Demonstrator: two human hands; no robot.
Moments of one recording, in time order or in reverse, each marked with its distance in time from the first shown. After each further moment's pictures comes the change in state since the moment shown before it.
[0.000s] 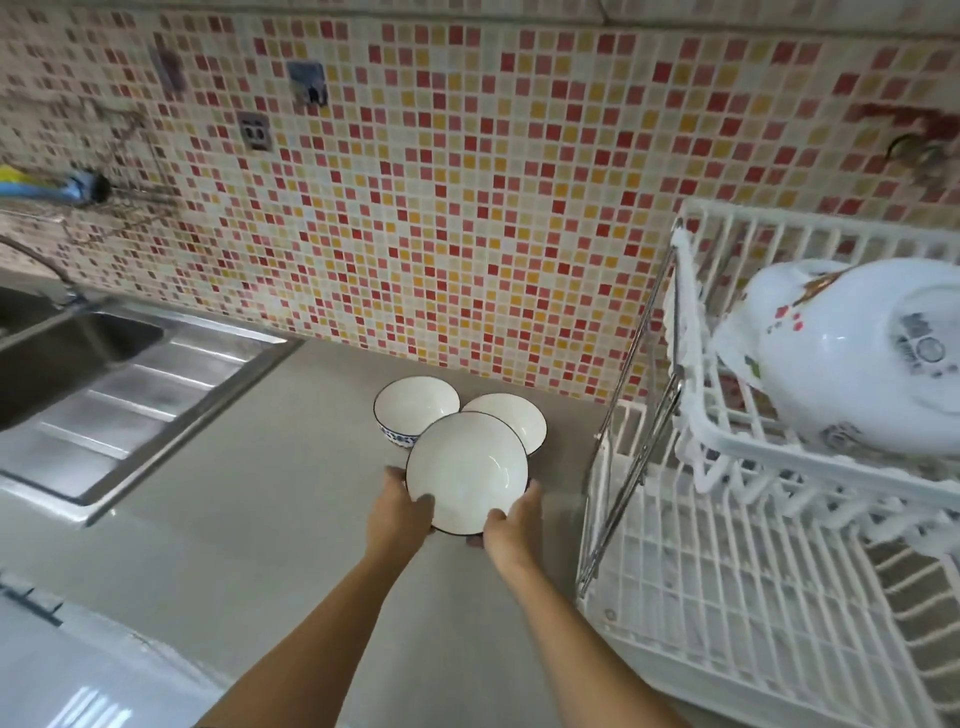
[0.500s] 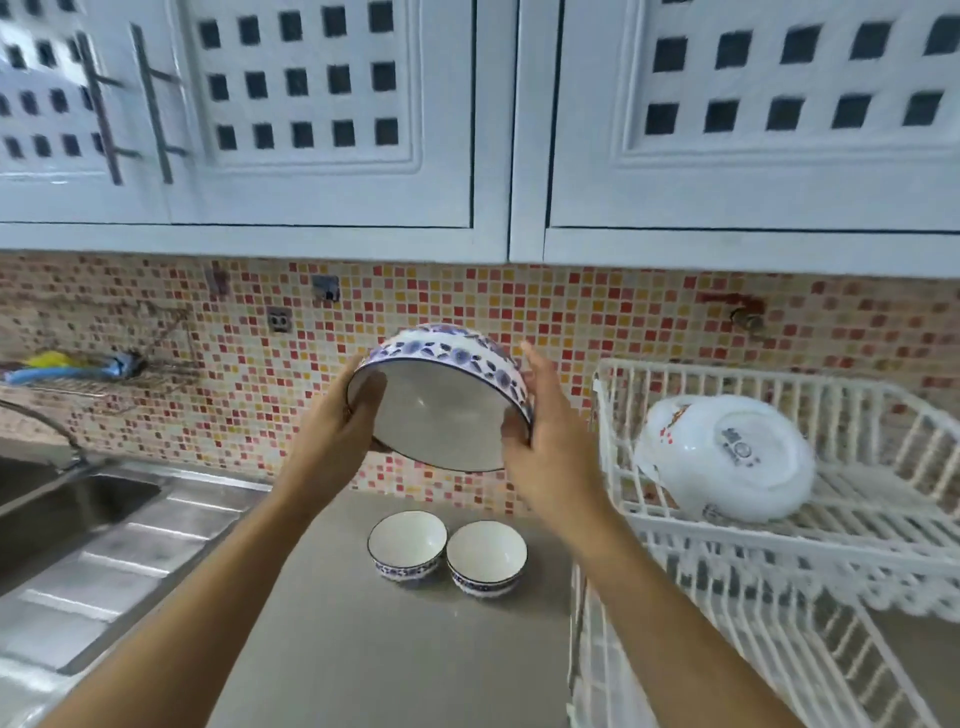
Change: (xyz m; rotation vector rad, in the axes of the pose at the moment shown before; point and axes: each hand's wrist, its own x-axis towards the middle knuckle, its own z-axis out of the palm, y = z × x) left_hand -0.095 0.198 -0.164 -0.276 0.115 0.895; right_hand -0.132 -0.234 -0.126 -0.188 0.207 -0.951
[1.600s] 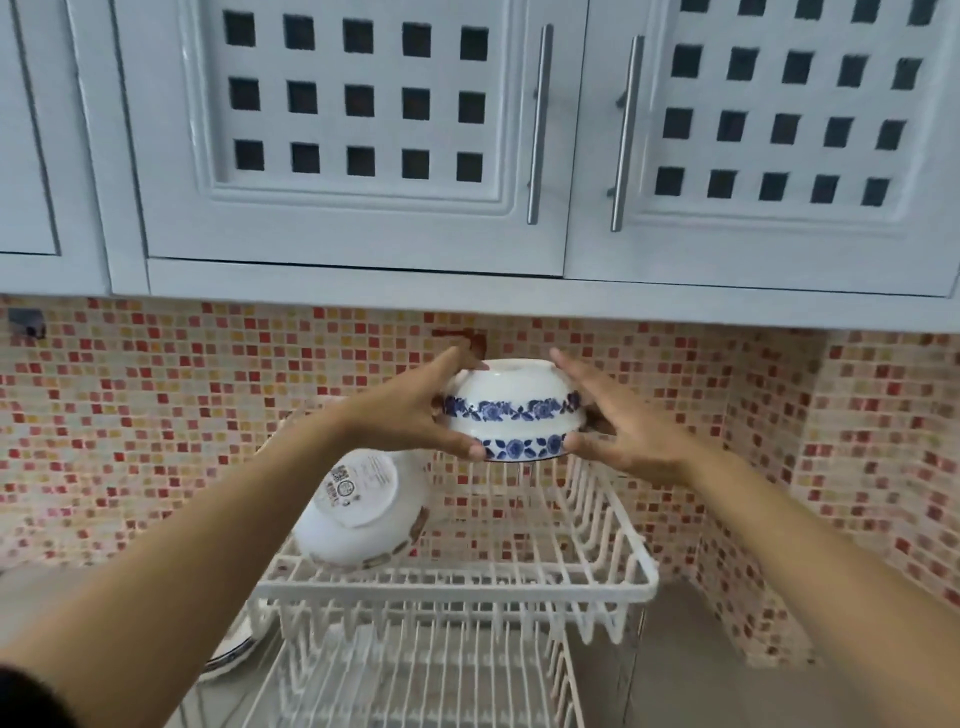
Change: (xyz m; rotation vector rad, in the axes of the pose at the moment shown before) left_hand 0.015 0.176 0.357 0.212 -0.904 0.288; right_hand 0.035 0.221 -0.400 -0.512 -0.465 -0.067
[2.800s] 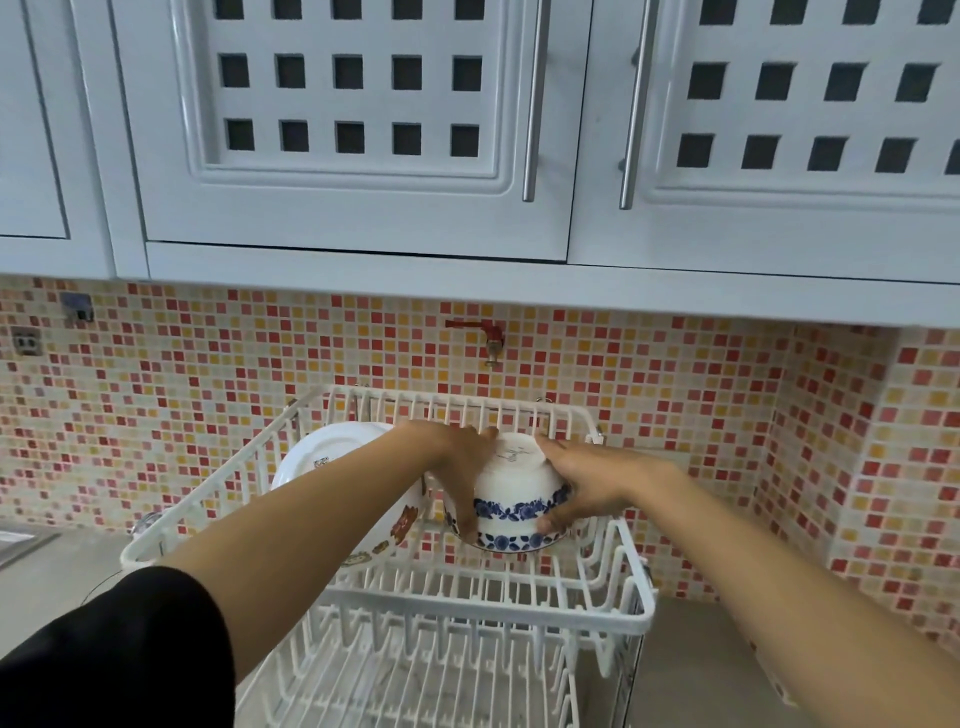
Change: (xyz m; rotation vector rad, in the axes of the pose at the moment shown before) left_hand 0.067 -0.021 0.066 0.677 -0.479 -0.449; right_hand 0.040 0.035 0.049 -0.266 -0.493 0.104
